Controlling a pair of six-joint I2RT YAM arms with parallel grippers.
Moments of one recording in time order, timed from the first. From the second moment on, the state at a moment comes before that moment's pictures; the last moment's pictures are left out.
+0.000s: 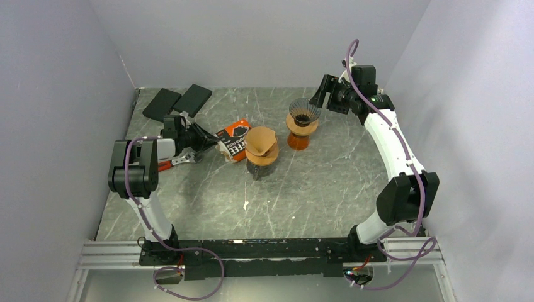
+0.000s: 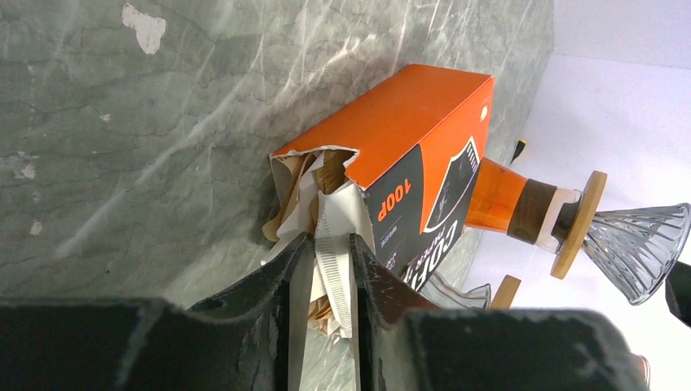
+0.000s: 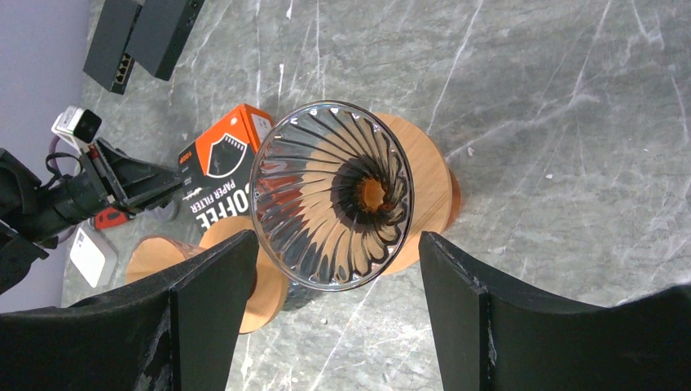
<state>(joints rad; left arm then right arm) 0.01 1.86 0.94 0.20 0.60 -0.89 0.12 1.57 1.54 -0.57 -0.32 0.36</state>
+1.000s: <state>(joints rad) 0.01 1.61 0.88 -0.03 0.43 -0.78 0.12 1.57 1.54 -0.57 -0.32 0.36</state>
